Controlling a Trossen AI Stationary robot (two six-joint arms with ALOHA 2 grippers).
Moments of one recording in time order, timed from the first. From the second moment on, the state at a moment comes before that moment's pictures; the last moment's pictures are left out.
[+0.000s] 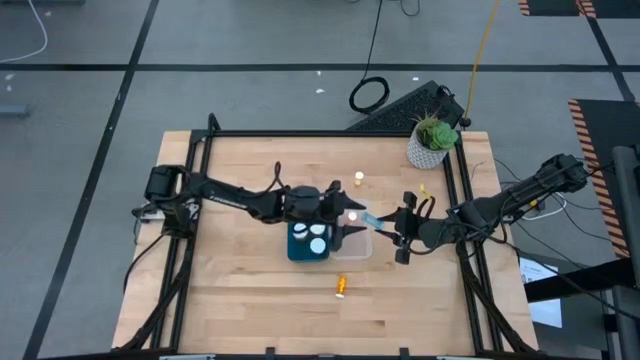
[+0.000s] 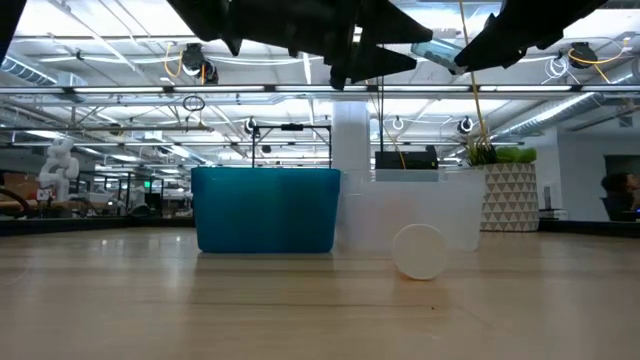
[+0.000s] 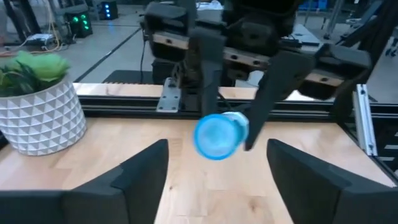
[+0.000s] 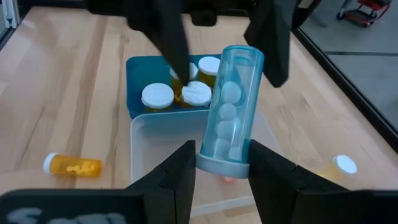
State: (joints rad) left arm -0.04 1.83 1.16 0.48 0.00 -0.03; right arm 0.42 1.01 0.66 -0.27 0.57 0.24
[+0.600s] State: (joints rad) left arm -0.02 1.83 1.16 0.49 0.10 -0.01; right arm 0.42 1.09 0.66 -0.15 0.57 0.10
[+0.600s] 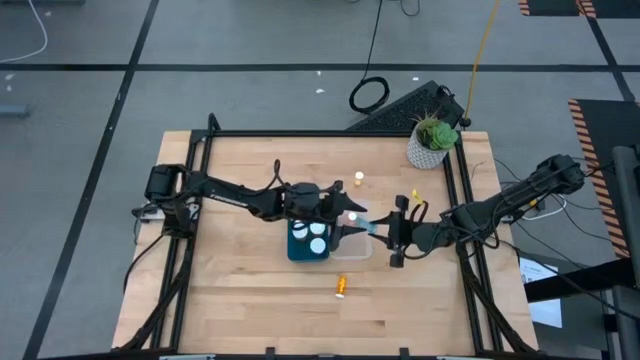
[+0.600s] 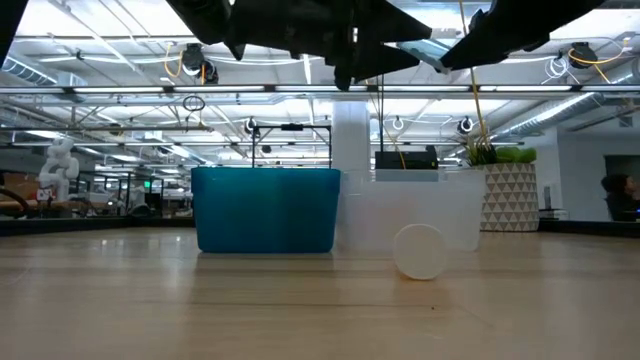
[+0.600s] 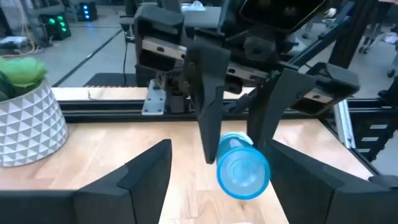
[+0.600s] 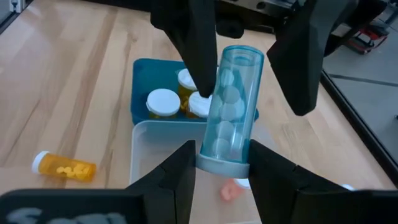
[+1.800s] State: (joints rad) left arm -0.02 1.69 1.16 0.35 0.15 0.00; right arm 0.42 1.09 0.66 -0.08 0.64 0.07
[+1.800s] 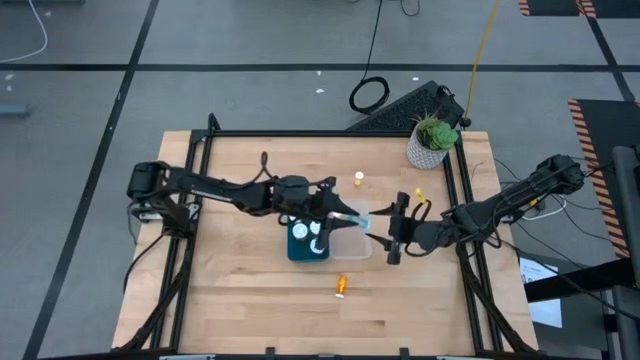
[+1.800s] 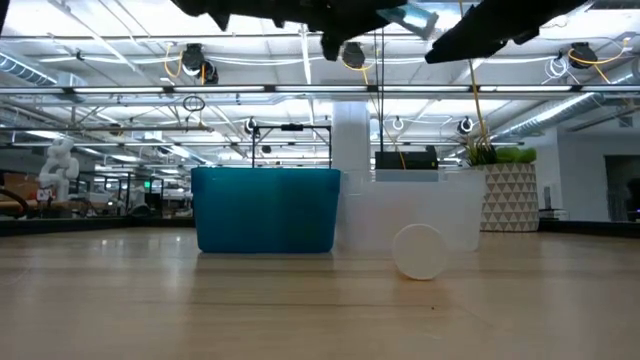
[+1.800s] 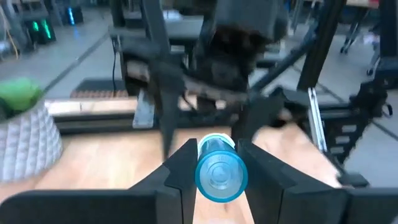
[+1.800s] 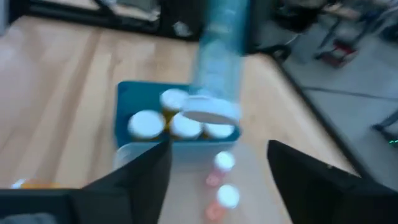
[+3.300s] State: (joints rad) left arm -0.02 1.47 0.79 1.00 0.05 -0.14; right arm 0.26 1.31 0.66 0.91 0.42 -0.88
